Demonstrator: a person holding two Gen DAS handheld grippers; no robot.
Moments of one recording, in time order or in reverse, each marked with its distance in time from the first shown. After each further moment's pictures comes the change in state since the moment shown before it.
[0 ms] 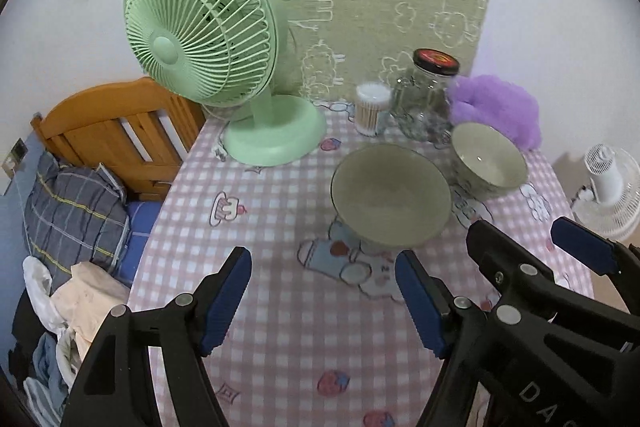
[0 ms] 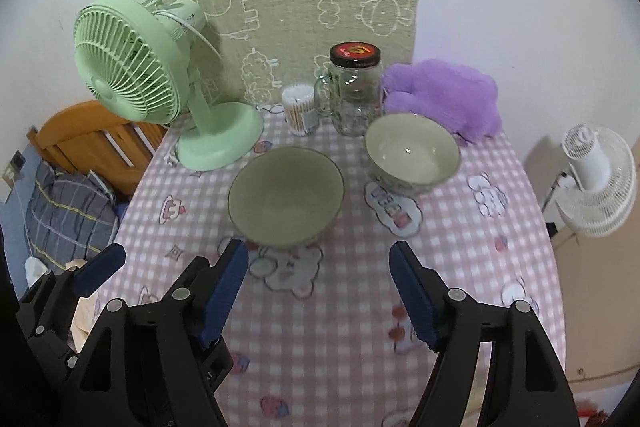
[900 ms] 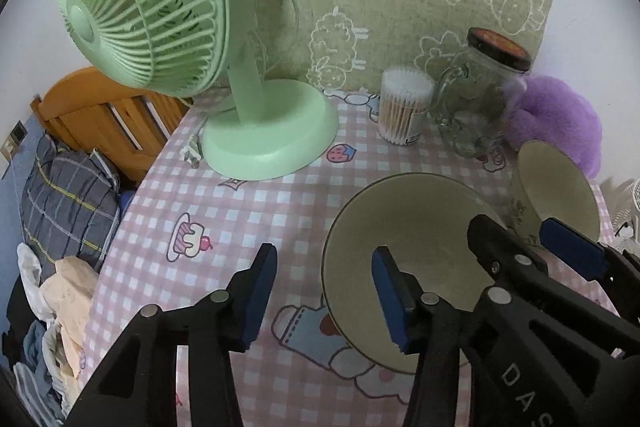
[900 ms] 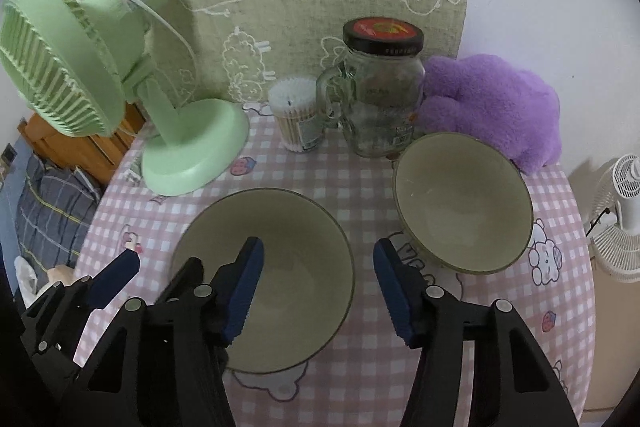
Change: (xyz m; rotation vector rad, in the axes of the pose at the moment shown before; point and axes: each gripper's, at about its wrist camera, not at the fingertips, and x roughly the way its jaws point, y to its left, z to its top) left arm 0.111 -0.016 0.038 -0.075 0.058 0.071; right arm 0.124 -0.007 0.050 -0.039 0.046 0.032
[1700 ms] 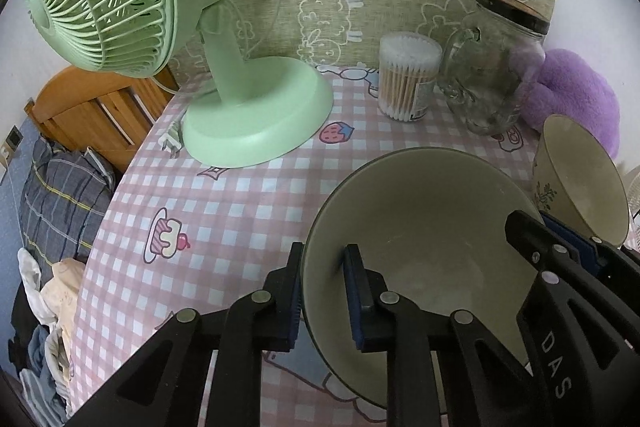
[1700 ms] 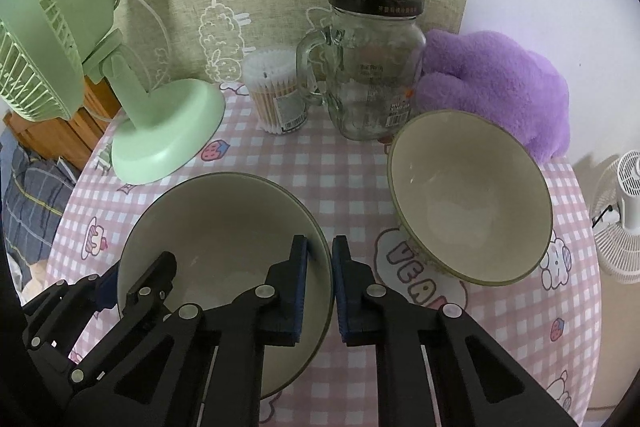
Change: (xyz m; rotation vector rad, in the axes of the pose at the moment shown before) left arm 0.036 -0.008 -0.004 0.039 0.046 0.018; right arm 0.036 -0.008 -0.004 -0.005 0.036 -0.038
